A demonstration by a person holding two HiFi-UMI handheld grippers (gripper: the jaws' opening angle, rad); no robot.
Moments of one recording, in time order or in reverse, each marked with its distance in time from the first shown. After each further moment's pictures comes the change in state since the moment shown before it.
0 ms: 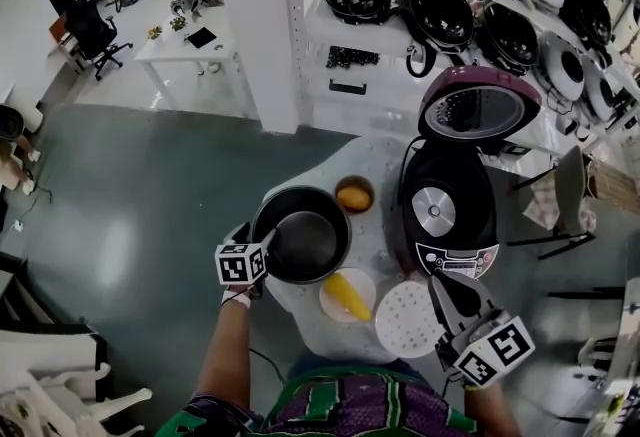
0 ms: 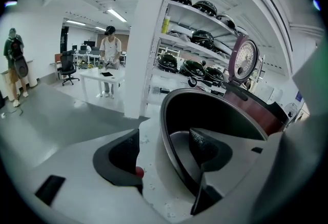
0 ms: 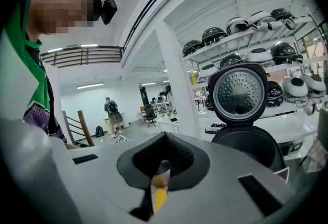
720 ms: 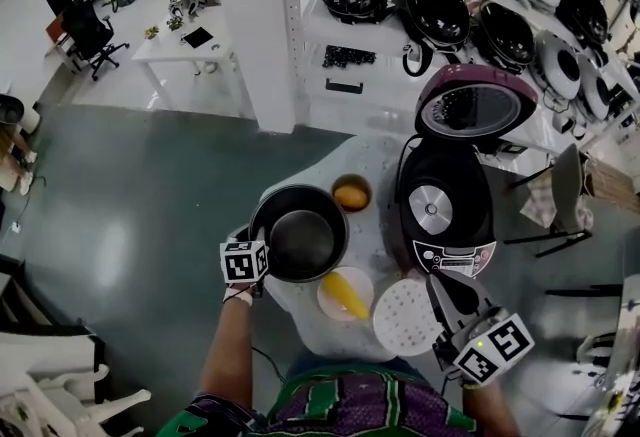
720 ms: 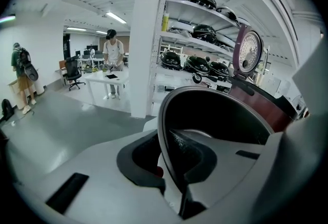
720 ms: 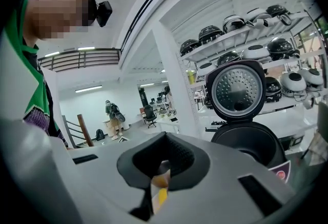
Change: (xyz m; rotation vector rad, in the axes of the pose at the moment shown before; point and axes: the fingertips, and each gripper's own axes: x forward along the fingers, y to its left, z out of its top) left arm 0.002 -0.002 0.000 0.035 0.026 0.080; right arm -0.003 -0.003 -0.003 0.041 -0.003 -0.002
